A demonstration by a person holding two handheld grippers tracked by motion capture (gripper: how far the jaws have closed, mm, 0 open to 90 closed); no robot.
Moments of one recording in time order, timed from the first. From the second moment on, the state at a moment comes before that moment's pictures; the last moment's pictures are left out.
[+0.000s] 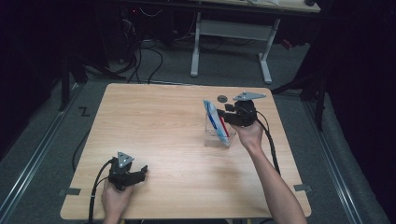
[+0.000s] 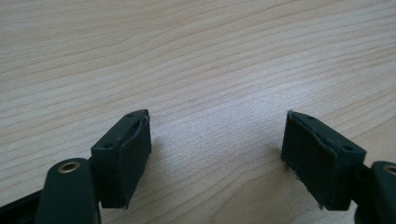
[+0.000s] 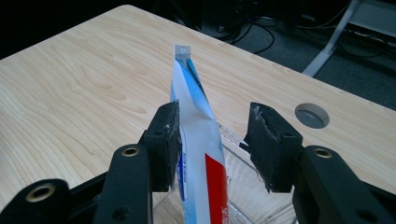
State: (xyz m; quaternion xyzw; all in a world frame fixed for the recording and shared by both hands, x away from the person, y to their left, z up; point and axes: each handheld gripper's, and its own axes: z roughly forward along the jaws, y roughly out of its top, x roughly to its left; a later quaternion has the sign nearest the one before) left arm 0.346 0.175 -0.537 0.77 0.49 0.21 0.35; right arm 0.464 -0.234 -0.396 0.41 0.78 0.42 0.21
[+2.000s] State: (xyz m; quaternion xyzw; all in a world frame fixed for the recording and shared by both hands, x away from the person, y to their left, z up) left arm 0.346 0.175 -0.537 0.77 0.49 0.21 0.35; right arm 0.398 -0.314 -0.378 0.44 0.75 0.44 0.23
